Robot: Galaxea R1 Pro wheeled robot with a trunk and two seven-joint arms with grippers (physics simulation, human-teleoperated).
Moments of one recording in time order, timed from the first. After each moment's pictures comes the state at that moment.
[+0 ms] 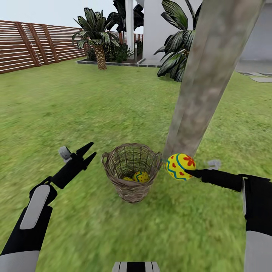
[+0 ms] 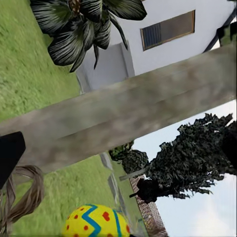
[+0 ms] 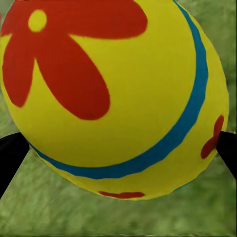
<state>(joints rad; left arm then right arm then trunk) -0.51 0.10 0.14 -1.47 1.31 0.68 -0.34 -0.64 -0.14 -0.47 -1.42 0.33 0.92 1.29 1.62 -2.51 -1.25</state>
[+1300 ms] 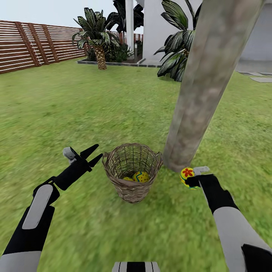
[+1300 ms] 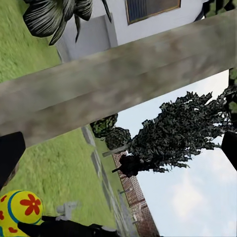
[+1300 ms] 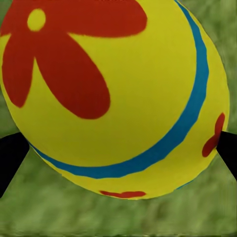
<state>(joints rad) -0.51 0.10 0.11 -1.47 1.31 0.77 -0.40 -0.84 -0.07 -0.23 -0.76 0.45 0.63 0.21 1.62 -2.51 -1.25</state>
